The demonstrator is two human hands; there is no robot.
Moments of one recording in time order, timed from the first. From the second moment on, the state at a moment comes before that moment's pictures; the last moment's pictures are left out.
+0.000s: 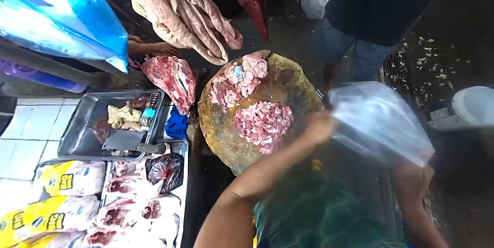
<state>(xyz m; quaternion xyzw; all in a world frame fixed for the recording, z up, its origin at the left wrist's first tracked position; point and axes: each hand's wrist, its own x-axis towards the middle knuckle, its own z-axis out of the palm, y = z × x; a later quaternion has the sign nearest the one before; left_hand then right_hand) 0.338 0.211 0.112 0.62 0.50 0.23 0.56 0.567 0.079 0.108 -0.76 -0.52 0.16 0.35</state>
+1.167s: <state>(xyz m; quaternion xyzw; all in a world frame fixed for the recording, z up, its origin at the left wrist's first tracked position) 0.271 0.092 -0.009 0.03 0.77 0.61 0.20 0.338 0.128 0.020 -0.49 -0.71 0.50 0.00</state>
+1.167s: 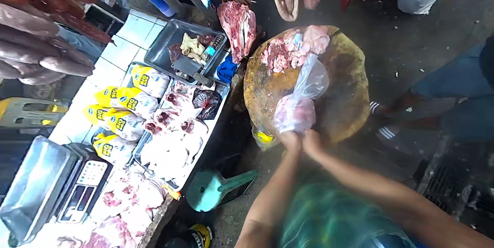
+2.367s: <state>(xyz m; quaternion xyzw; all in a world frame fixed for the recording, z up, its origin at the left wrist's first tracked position) 0.239 0.186 0.035 0.28 0.78 0.46 0.32 0.348 0.313 0.144 -0.48 -0.63 0.58 0.18</state>
